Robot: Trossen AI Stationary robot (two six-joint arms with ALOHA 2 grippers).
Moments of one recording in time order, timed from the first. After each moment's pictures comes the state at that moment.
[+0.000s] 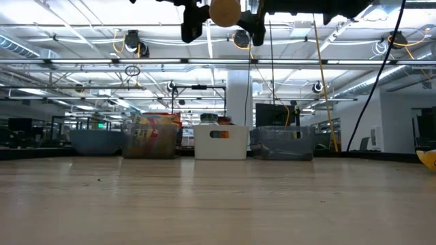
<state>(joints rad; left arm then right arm) 0.11 1.48 1.22 -0.10 0.38 -0.58 -0.07 1.39 0.89 0.57 -0.13 0.59</state>
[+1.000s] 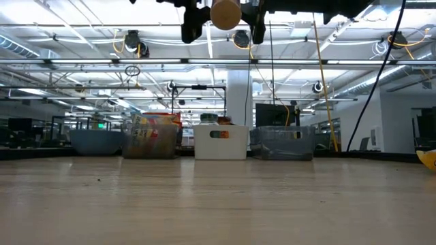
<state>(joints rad) 0.12 1.48 1.22 -0.10 0.36 -0.58 -0.07 1.39 0.89 0.58 -0.13 0.57</state>
